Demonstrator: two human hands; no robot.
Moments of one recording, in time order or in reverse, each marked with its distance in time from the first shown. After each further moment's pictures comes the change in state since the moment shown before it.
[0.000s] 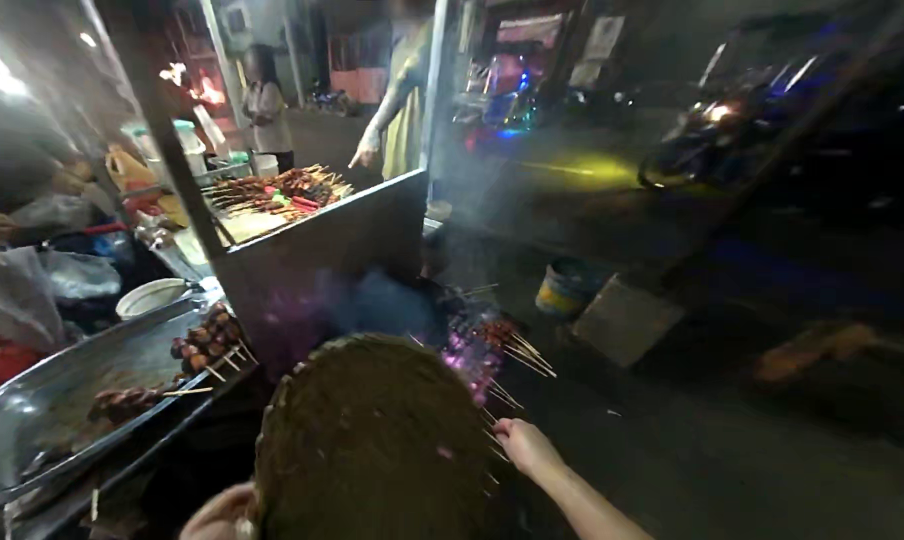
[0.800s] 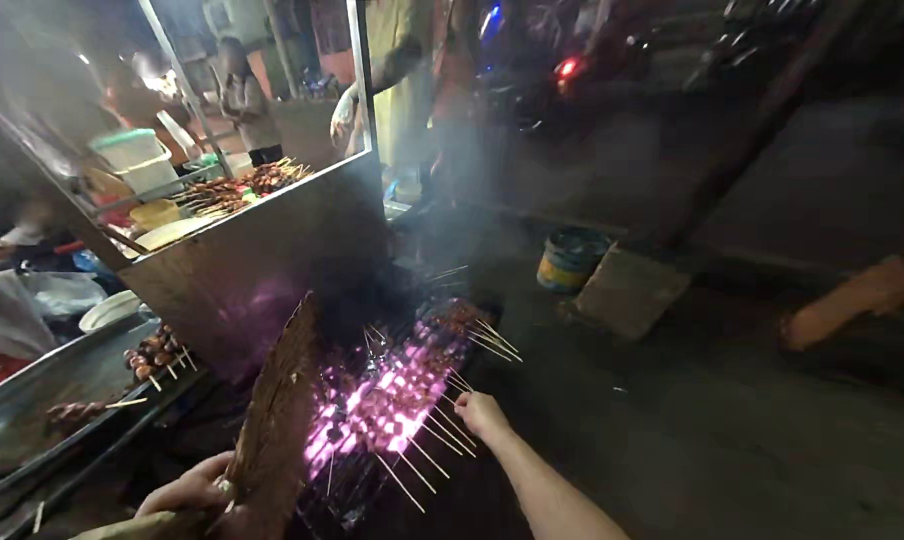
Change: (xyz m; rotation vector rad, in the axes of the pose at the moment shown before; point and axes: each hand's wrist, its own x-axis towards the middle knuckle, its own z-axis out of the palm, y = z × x) left_hand 0.034 -0.007 0.104 0.032 -0.035 0.003; right_hand 0.060 0.032 -0.015 0.164 -0.084 -0.044
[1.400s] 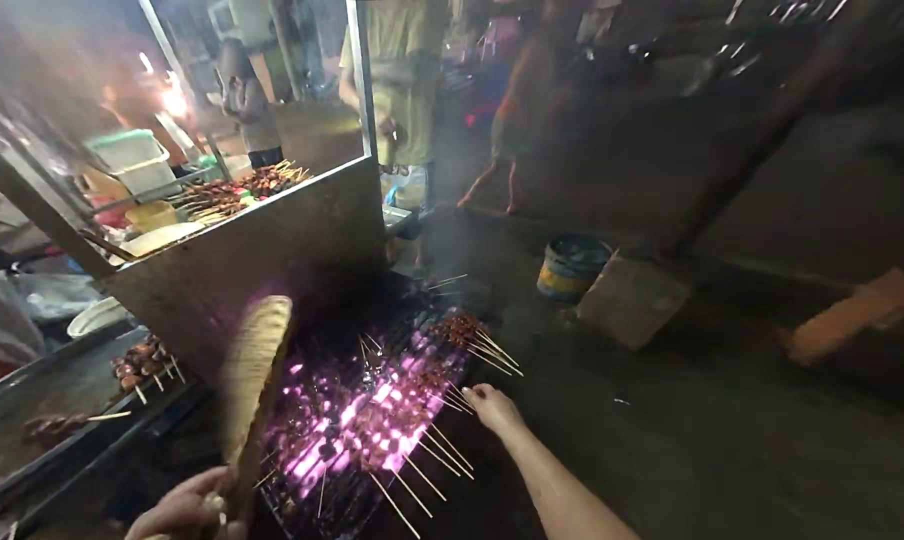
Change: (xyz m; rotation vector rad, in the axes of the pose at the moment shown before) left_hand 0.007 -0.007 0.006 0.087 0.008 -0.017; right_hand 0.022 0.016 -0.032 0.213 0.131 0.061
